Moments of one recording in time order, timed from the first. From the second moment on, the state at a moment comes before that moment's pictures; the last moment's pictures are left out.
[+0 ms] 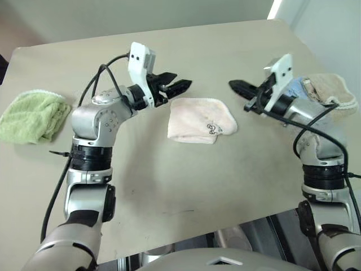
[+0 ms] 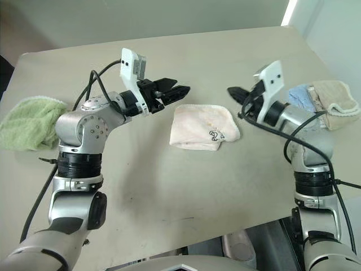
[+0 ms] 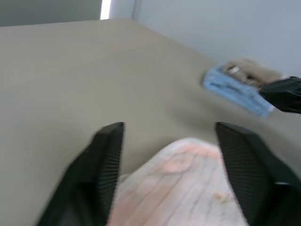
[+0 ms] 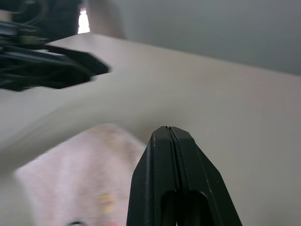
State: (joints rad) left arm -0.76 0.43 0.02 0.09 -0.54 0.75 -0.61; right arm -0.60 -0.46 -0.02 -0.10 0.41 0.61 0.71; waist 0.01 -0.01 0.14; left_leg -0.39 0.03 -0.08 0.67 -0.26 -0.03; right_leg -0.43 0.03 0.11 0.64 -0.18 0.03
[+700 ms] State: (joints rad) left arm -0.56 0.43 -0.22 0.12 -0.35 0.67 -0.77; right arm -0.51 -0.30 0.17 0.17 0.31 0.57 0.70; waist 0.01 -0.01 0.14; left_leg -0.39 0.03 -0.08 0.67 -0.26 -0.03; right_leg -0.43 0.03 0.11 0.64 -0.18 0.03
